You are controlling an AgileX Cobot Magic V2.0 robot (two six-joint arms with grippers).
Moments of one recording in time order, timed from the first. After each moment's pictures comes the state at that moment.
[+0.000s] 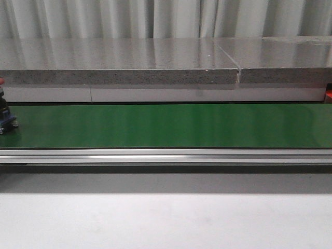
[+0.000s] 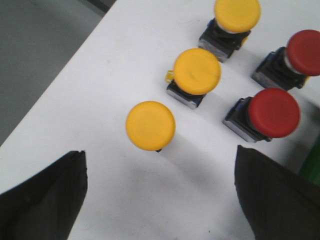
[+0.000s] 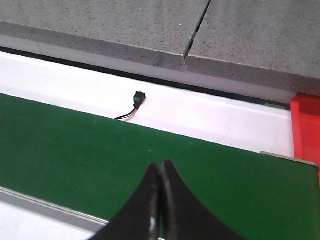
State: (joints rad) left arm 0.47 1.51 -1.06 0.07 0.65 -0.18; right arm 0.03 0.74 -0.68 0.44 0.46 -0.44
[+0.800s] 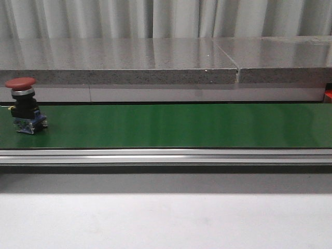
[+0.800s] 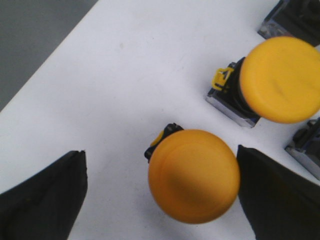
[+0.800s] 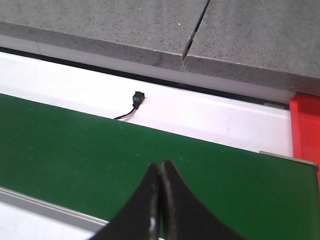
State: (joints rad) left arm 0.52 1.76 -1.05 0.07 0.49 -0.19; right arm 0.03 0.74 -0.68 0.44 0.46 -0.44
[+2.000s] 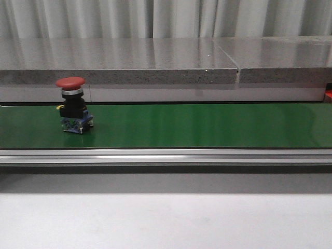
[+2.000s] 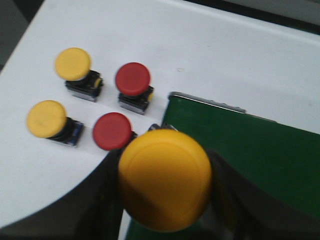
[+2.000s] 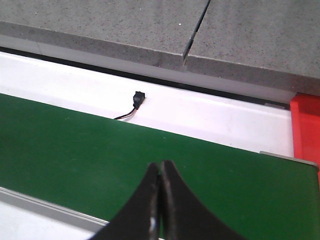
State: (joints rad) left arm 0.14 1.39 -1.05 0.06 0.59 -0.15; right arm 0.03 0.74 -0.68 0.44 0.46 -0.44
